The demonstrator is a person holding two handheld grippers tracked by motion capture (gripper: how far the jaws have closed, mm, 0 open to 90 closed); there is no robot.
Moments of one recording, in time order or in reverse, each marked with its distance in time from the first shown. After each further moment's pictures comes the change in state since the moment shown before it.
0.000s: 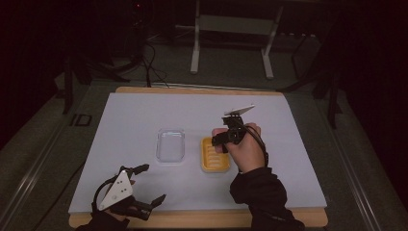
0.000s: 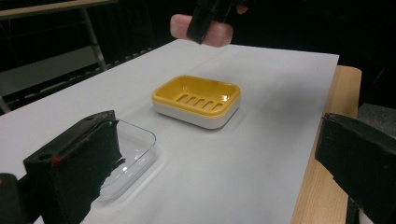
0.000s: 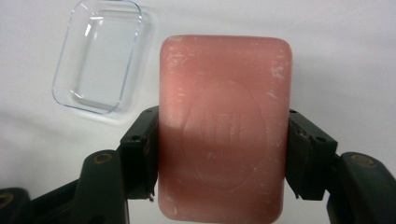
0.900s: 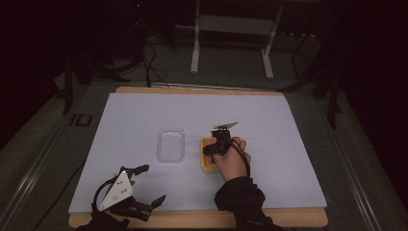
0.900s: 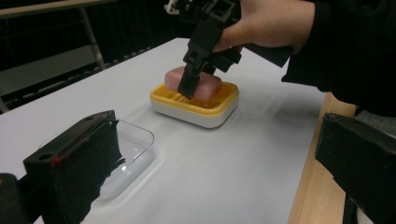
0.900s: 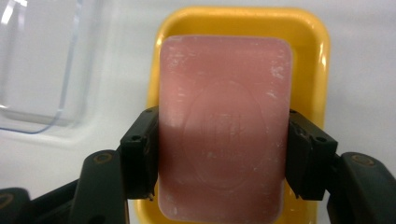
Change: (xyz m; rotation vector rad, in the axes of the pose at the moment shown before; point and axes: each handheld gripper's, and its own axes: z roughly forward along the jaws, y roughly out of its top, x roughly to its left) left arm 0.000 0.000 -0.001 0.005 -0.004 -0.001; right arm 0.008 -0.022 0.075 0.014 -0.100 0.051
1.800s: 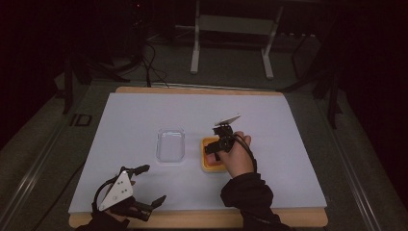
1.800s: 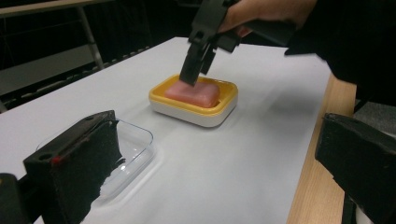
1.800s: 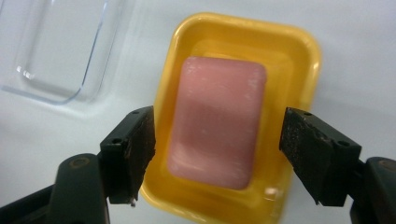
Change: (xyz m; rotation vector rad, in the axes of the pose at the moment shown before) left arm 0.000 0.000 0.001 0.003 -0.006 0.005; right arm -0.010 0.011 -0.021 0.039 0.069 -0.146
